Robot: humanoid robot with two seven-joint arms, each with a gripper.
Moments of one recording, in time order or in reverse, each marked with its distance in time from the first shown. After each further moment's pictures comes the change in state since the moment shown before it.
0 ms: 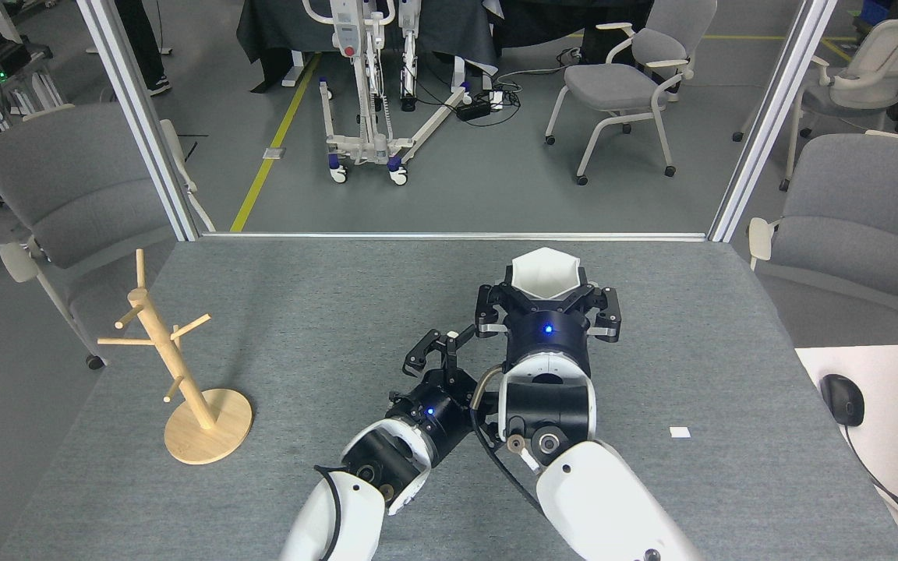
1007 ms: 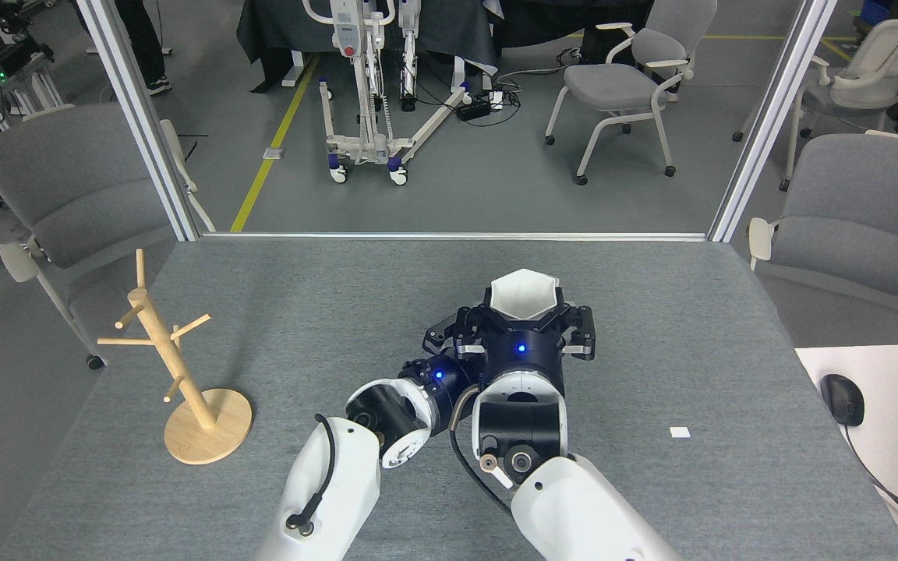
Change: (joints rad) left arm -0.145 -0.003 0.021 0.140 0.182 -0.211 -0.126; right arm -0.001 0.012 0.084 0.044 0.005 0.055 0.017
